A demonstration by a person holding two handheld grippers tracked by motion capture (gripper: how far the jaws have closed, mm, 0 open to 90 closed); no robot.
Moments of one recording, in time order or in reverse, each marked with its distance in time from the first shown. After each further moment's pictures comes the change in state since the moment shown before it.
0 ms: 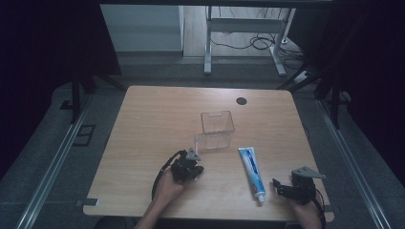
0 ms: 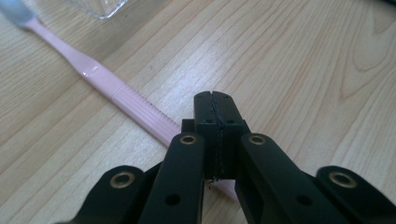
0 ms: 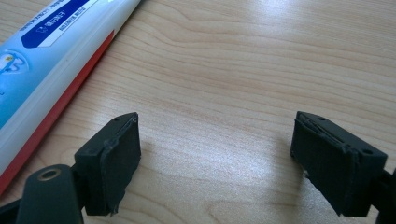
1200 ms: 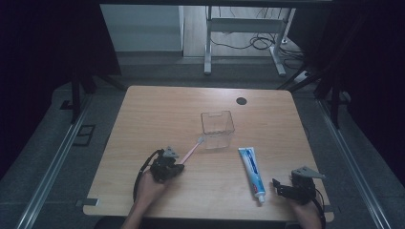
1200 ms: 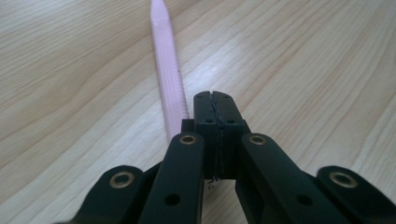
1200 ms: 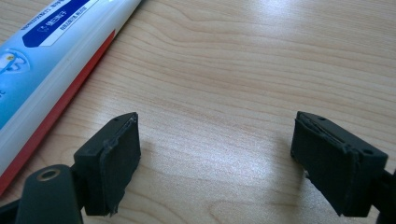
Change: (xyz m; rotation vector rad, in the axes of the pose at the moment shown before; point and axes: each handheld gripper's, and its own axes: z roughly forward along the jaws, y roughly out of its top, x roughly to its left) left arm 0.040 -0.039 -0.035 -0.010 0.054 -0.111; right arm 0.000 0.000 0.000 0.001 0.002 -0.001
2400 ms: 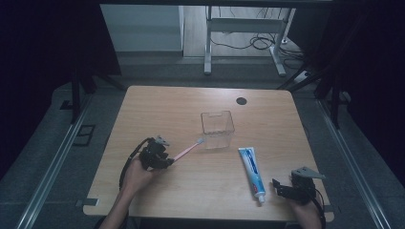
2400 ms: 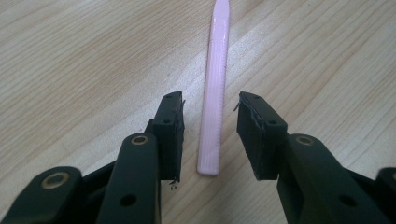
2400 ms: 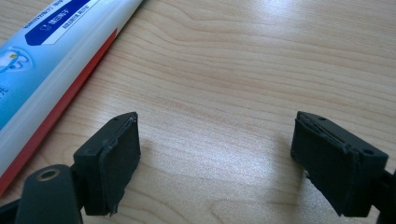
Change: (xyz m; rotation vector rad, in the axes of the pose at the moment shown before) left arm 0.034 0.022 -0.021 0.134 0.075 0.000; right arm 0.000 0.000 0.000 0.000 0.002 -0.009
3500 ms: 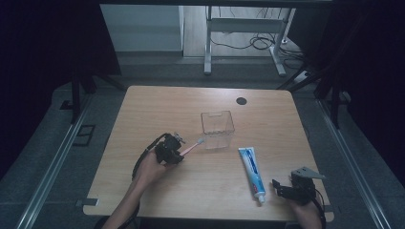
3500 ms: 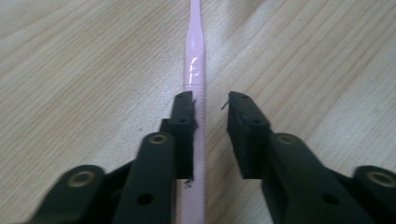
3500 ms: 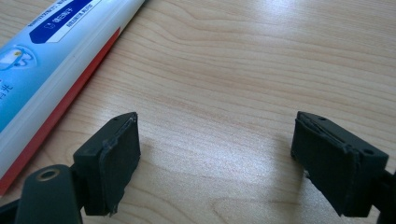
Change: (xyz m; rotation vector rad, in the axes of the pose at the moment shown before) left arm -0.017 0.038 0.025 0.092 0.021 0.099; right arm 0.001 0.000 -0.001 0.001 0.007 -0.002
